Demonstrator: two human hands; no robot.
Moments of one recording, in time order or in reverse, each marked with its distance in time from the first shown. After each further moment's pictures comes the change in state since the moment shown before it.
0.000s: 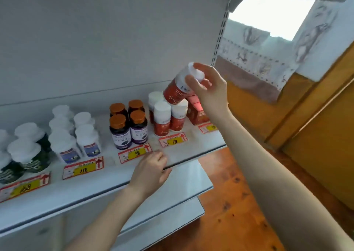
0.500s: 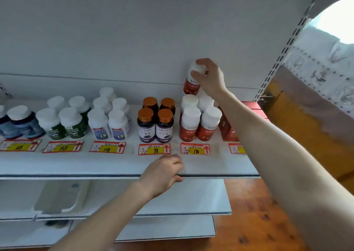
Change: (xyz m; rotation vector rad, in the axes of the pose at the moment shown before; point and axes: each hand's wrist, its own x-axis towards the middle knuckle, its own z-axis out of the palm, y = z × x) left_hand 0.007 0.015 -0.007 -0.046 -0.069 -0.168; right_hand 0.113 0.061 0.088 -0.279 -0.463 -0.082
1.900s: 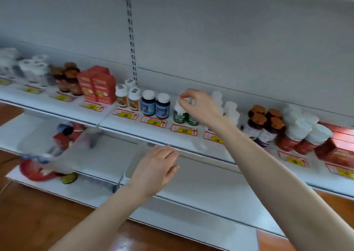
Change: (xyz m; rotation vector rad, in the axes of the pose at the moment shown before) left_hand -0.283 -0.131 -0.089 0.190 0.446 -0.233; right_hand -0.164 -0.247 0.230 -0.176 -0.387 -0.379
